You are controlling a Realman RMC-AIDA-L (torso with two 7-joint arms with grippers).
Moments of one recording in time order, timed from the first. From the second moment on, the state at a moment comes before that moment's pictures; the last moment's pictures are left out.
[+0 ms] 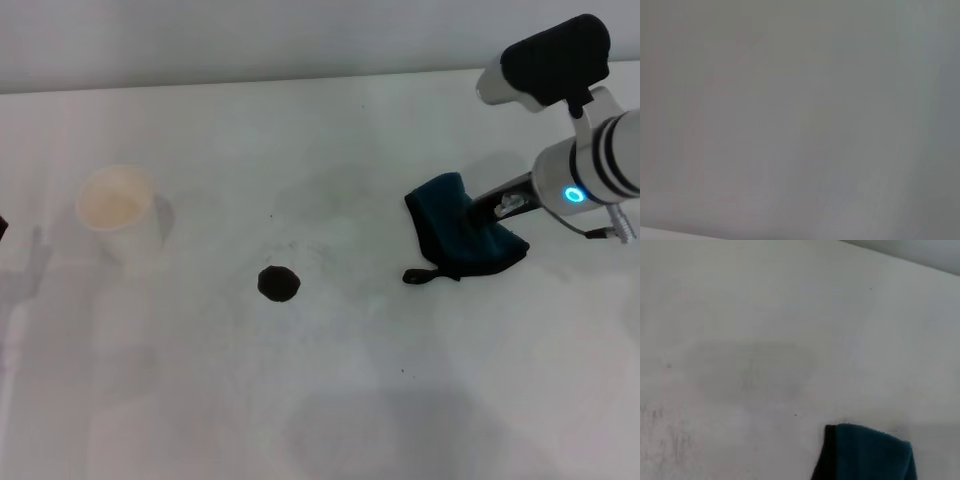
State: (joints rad) left arm -0.31 -2.08 2.75 0.22 -1.35 1.21 -0.20; right arm 0.44 2.01 -1.58 -1.18 0.54 1.04 -0.27
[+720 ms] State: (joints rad) left arm -0.35 -2.07 2.75 0.20 -1.34 1.21 -0.20; right arm 0.51 2.02 -1.74 -1.30 0.70 1.07 -0.38
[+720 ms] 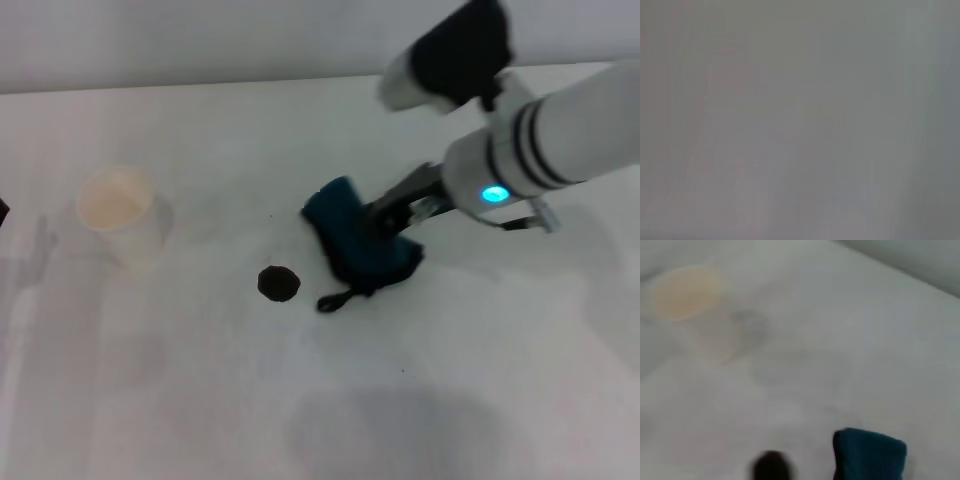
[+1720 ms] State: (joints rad) left arm -0.39 -2.08 2.75 0.20 -1.31 1.17 -0.20; right arm 0.68 2.03 -2.19 -1.05 0.71 0.70 -0.38
